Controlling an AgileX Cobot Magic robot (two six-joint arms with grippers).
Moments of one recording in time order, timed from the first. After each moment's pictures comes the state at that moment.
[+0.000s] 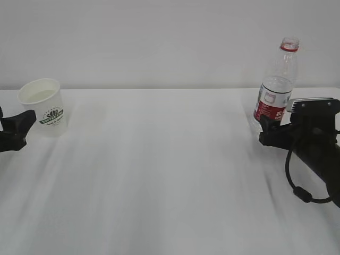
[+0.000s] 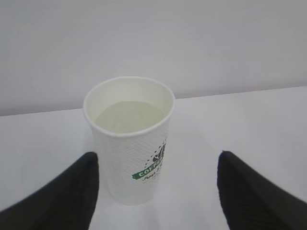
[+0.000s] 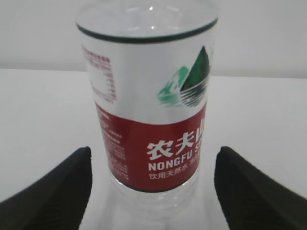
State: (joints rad) left arm 0.02 1.72 -0.35 0.22 -1.11 -0.11; right arm 0.09 2.12 -0.64 0.02 -1.14 -0.01
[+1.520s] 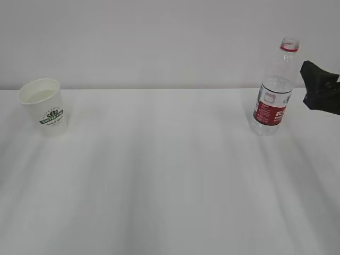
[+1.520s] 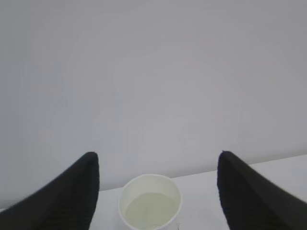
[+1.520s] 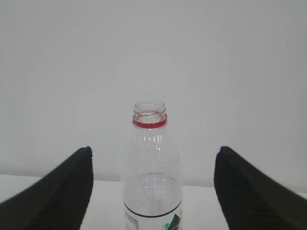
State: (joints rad) left arm 0.02 1.21 -0.33 0.22 -0.84 -0.11; right arm 0.09 1.50 -0.39 0.02 -1.04 -0.01
